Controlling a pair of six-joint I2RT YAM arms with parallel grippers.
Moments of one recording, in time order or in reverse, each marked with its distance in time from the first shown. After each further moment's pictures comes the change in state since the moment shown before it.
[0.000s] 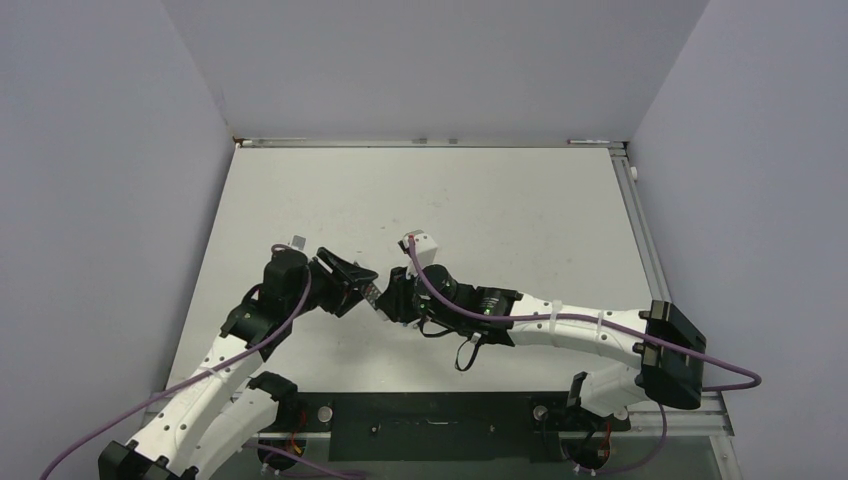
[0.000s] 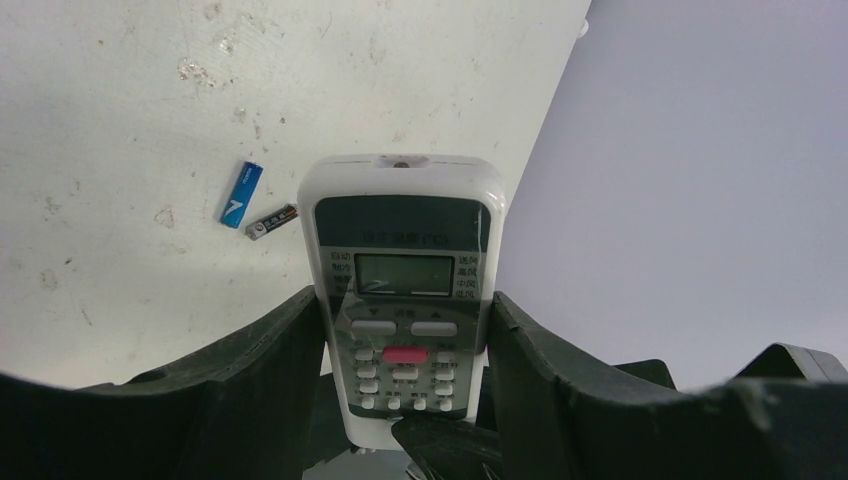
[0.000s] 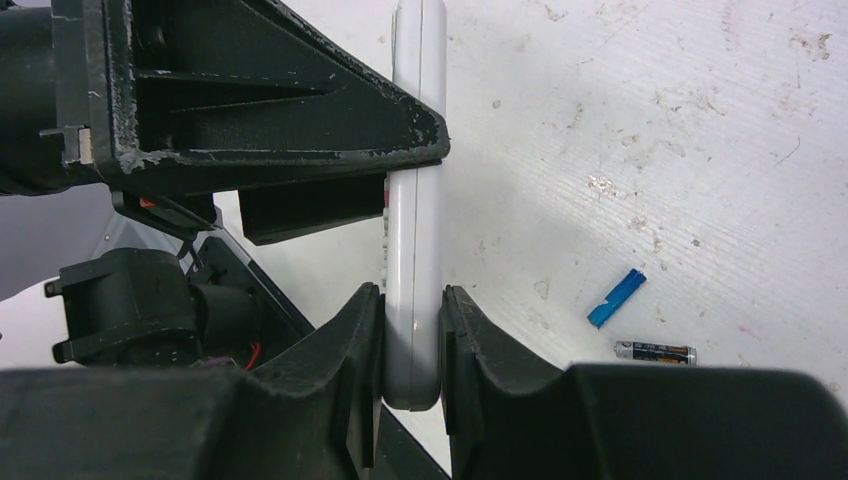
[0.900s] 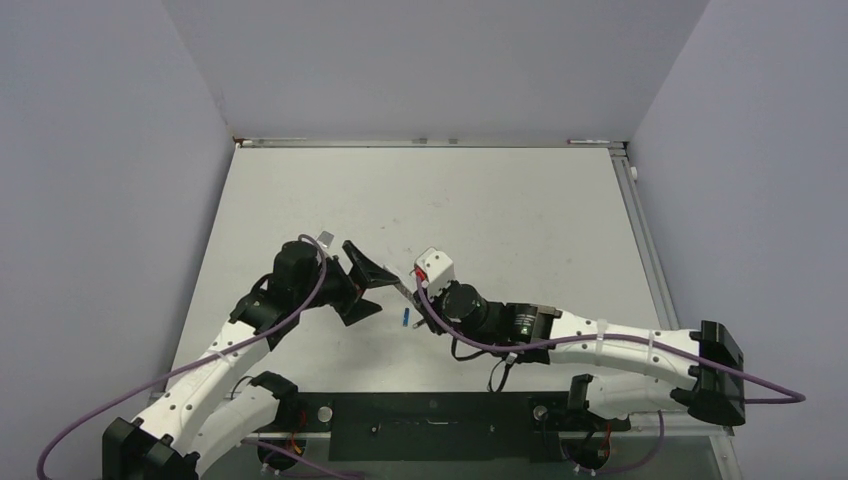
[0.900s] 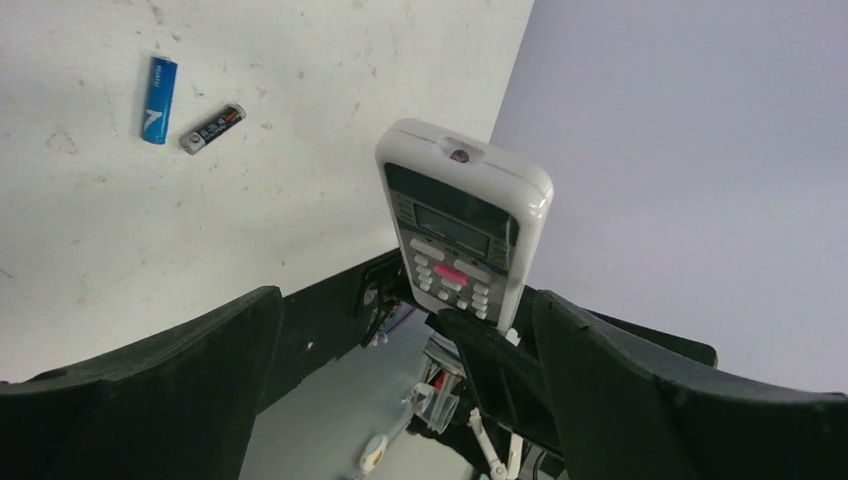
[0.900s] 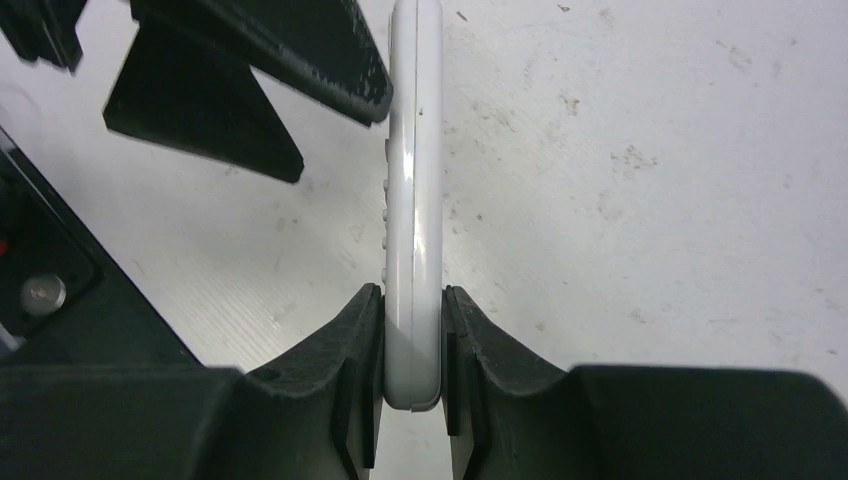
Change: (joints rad) left arm -0.030 0.085 0.027 0.038 0.219 0.063; right arm 0.055 -0.191 -0.076 -0.164 0.184 -0.407
